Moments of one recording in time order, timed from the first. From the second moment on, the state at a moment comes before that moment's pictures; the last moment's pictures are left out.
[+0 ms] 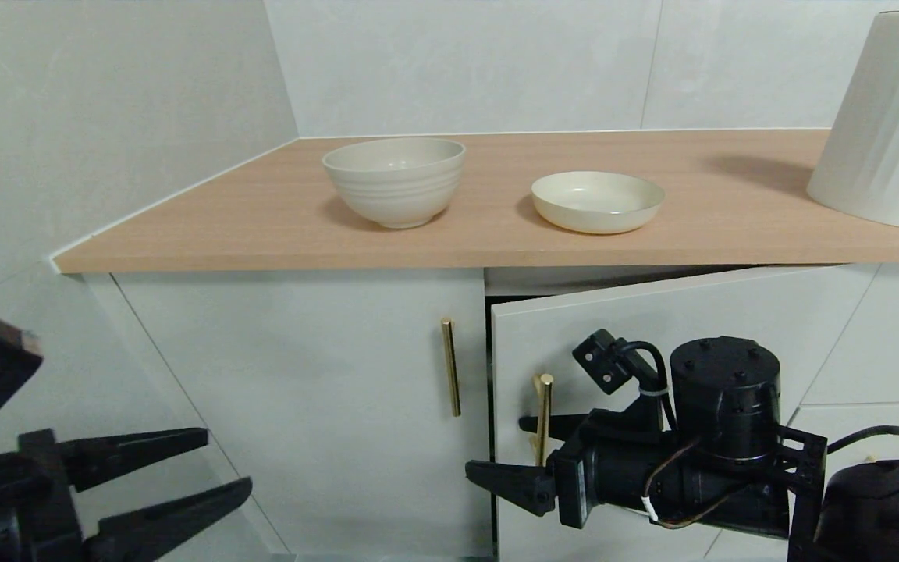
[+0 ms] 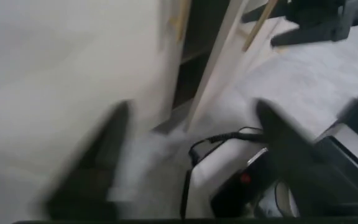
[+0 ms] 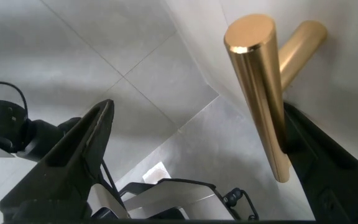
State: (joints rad) left arm -0.30 1.01 -0.57 -0.01 -0.38 0.03; right arm 0.83 1.84 -0.62 -0.97 0.33 0.34
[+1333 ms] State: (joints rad) left arm -0.57 1.71 -0.73 -0.66 -0.43 -0.23; right arm 0.84 1.84 -0.54 -1.07 0.43 0.34
